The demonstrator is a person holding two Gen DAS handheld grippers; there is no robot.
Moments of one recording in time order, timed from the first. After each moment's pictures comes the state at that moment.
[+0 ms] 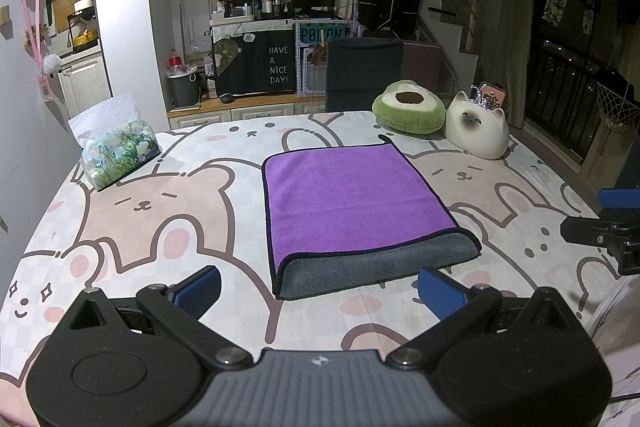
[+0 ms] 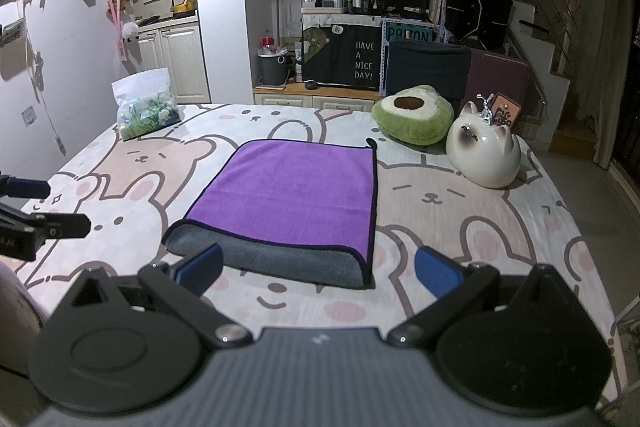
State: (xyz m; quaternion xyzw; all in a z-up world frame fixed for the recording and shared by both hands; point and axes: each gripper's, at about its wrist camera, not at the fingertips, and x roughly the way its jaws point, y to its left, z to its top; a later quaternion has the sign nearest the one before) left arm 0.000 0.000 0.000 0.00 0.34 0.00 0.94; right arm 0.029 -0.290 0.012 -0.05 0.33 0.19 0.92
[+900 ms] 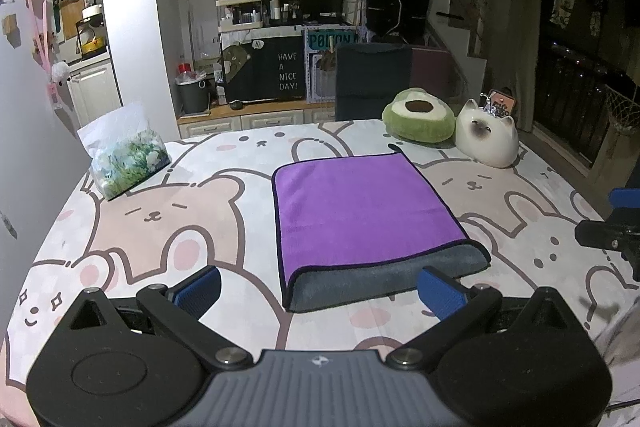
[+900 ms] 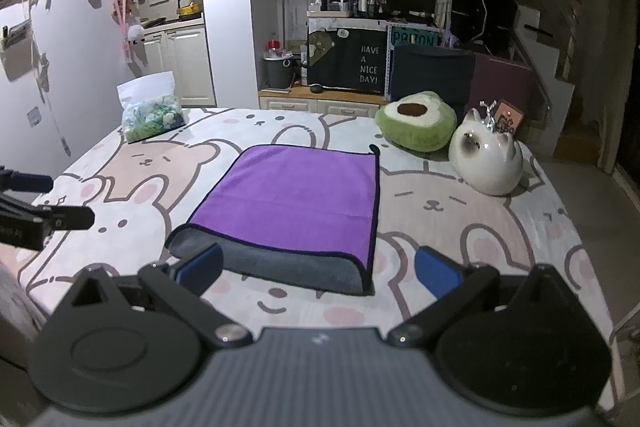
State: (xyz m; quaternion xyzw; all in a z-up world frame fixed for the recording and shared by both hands) left arm 0.007 -0.003 0.008 0.01 0.33 0.02 0.94; right arm 0.029 -0.290 0.018 -0.06 0.32 0.20 0.93
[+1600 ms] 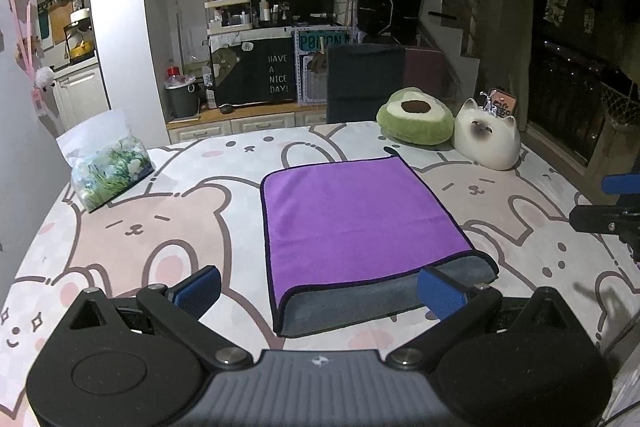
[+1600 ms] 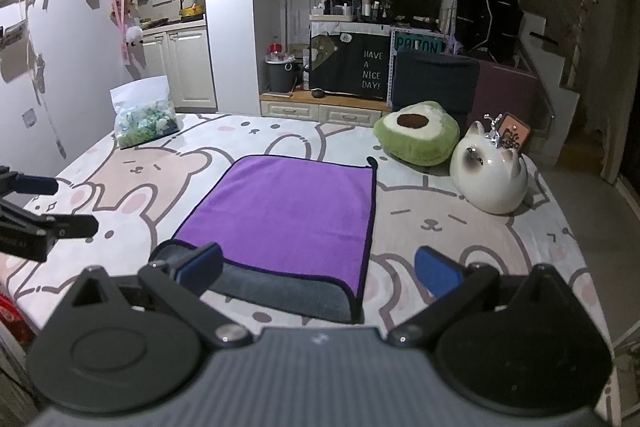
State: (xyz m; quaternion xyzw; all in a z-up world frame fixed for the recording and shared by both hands) left arm 0.047 -0.001 -0.013 0.01 0.33 0.00 0.94; right arm 0.064 -0.285 0.010 -0.05 0.32 0.21 0.92
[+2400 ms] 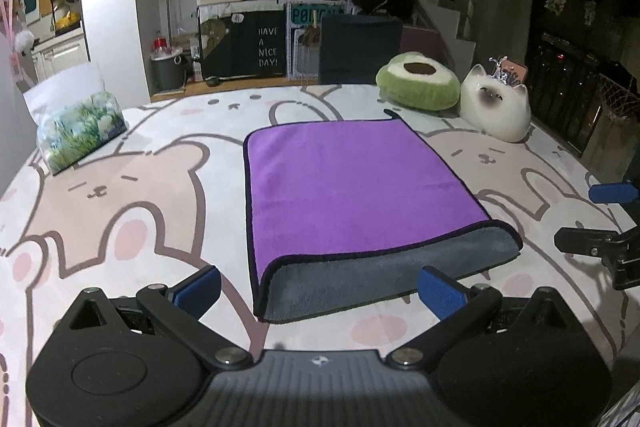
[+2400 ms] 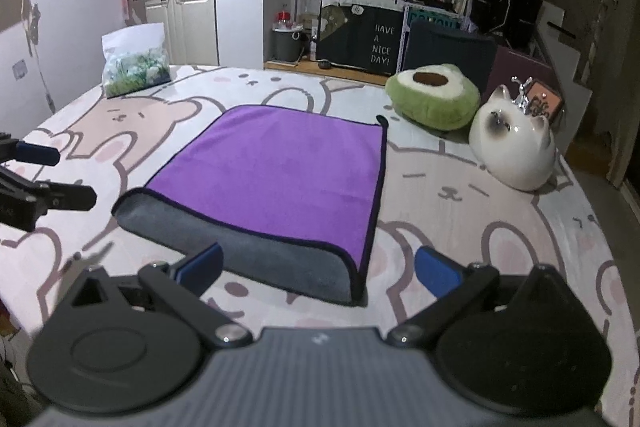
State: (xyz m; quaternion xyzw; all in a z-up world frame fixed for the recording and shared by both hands) left arm 0.083 0.011 -0.082 -0.01 0.36 -0.02 0.93; right arm 0.095 -0.272 -0.058 -0.10 0.35 0.21 0.91
